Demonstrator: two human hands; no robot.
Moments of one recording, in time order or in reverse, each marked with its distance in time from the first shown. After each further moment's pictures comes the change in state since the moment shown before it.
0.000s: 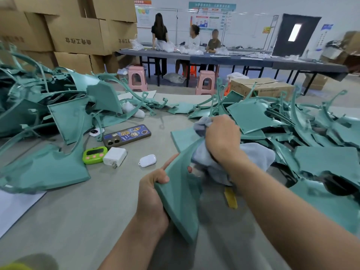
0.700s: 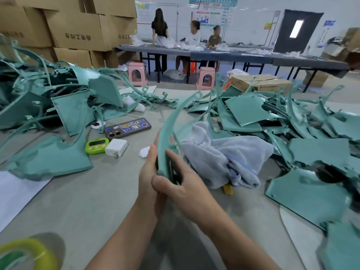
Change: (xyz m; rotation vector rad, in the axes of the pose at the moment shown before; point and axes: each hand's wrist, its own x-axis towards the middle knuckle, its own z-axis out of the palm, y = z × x) left_hand -0.010 -0.004 0.008 0.267 0.263 0.268; right_hand -0.173 -0.028 -0.015 0.880 -0.643 -0.006
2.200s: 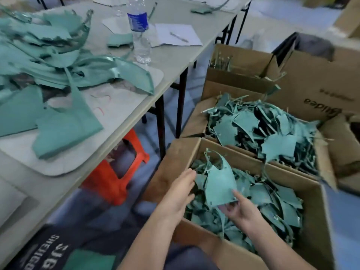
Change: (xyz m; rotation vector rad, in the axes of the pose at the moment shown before) left_hand -0.384 -0.290 0.172 0.661 -0.929 -1.242; right_hand -0.623 0.220 -0.077 1.400 1.724 0.588
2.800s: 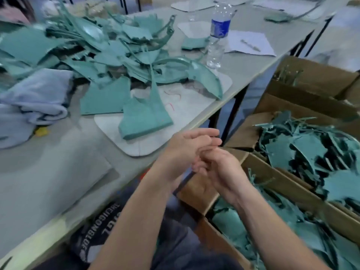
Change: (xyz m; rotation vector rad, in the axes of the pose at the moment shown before) left_hand -0.098 0.129 -0.075 0.025 0.167 0.473; right_hand -0.112 0.044 0.244 -0.492 -0.811 -0.318
